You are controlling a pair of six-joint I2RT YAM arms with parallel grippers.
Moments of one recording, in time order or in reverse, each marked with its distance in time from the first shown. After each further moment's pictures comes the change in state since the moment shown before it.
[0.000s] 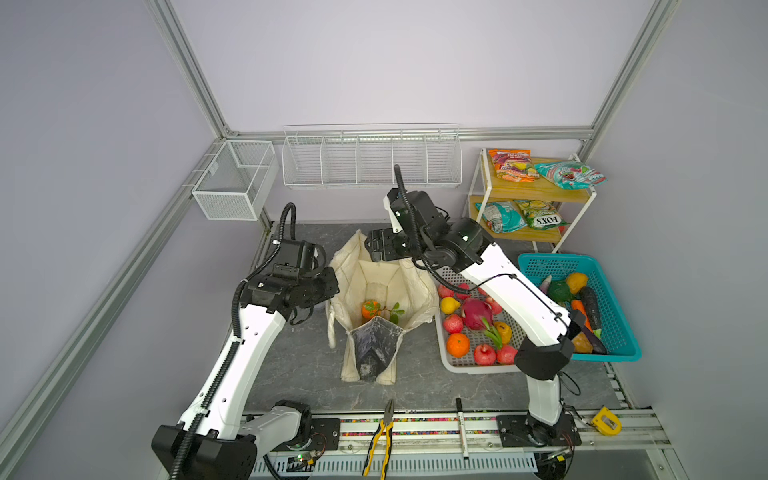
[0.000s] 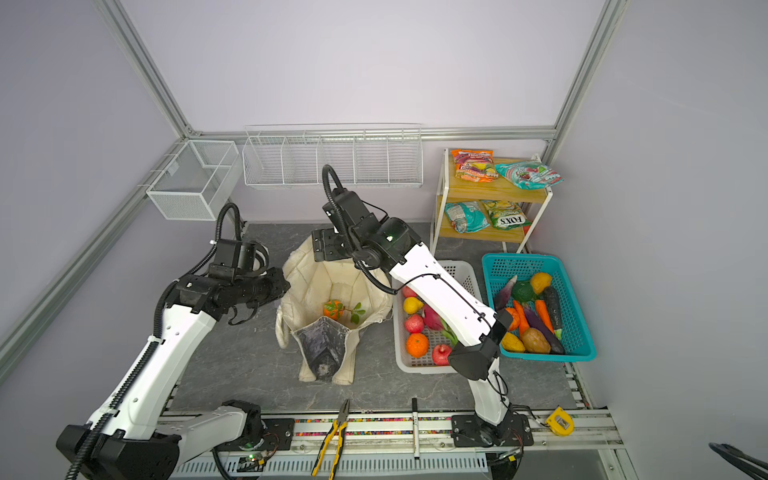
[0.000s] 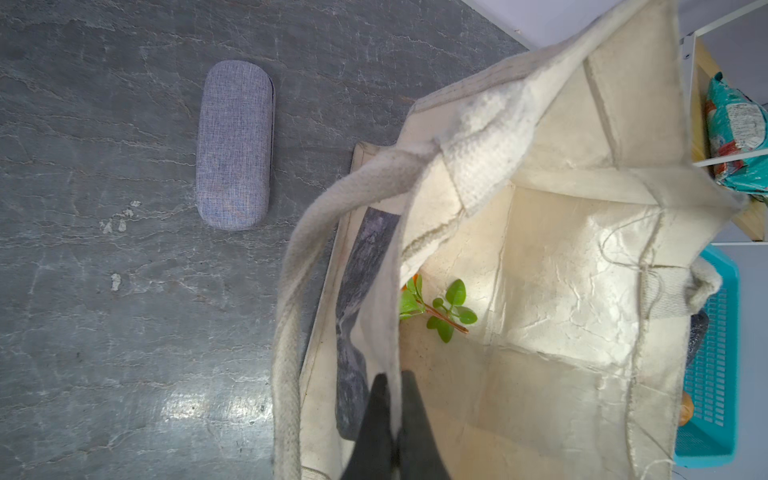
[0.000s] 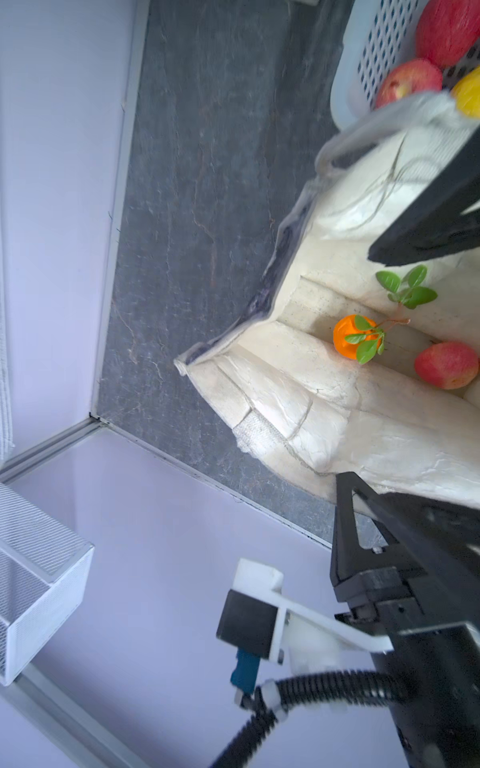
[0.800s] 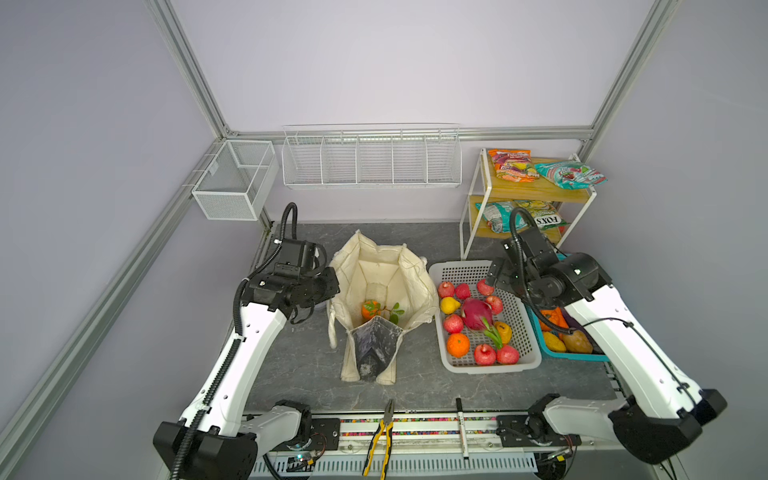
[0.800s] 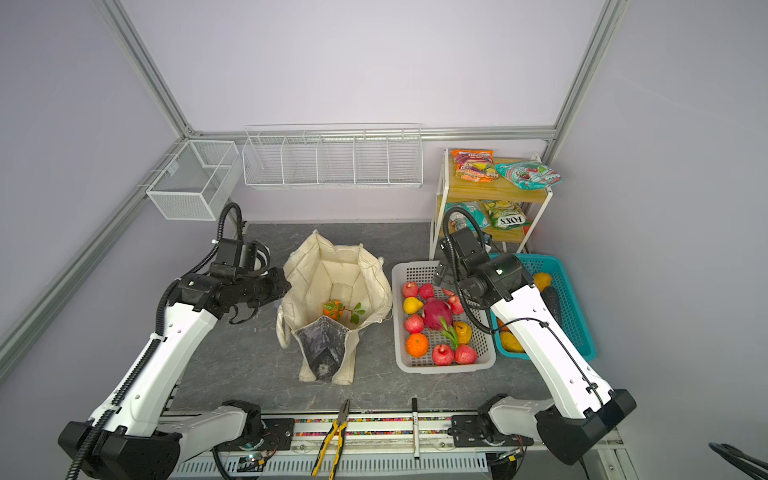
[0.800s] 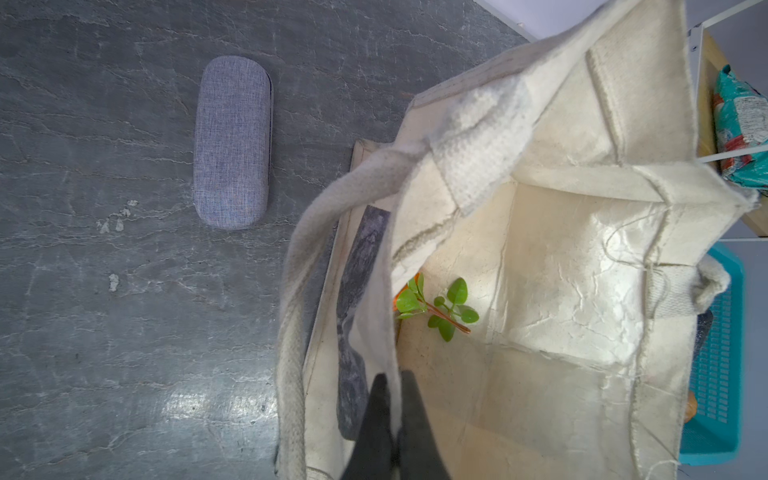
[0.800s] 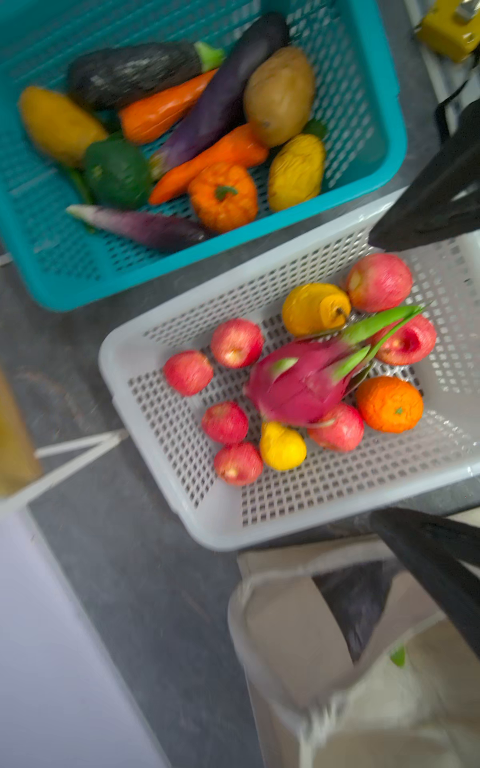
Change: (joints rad) left arm 0.000 0.013 0.000 0.000 0.008 0.008; right arm -0.423 -0.706 -0.940 -0.228 0.197 0.384
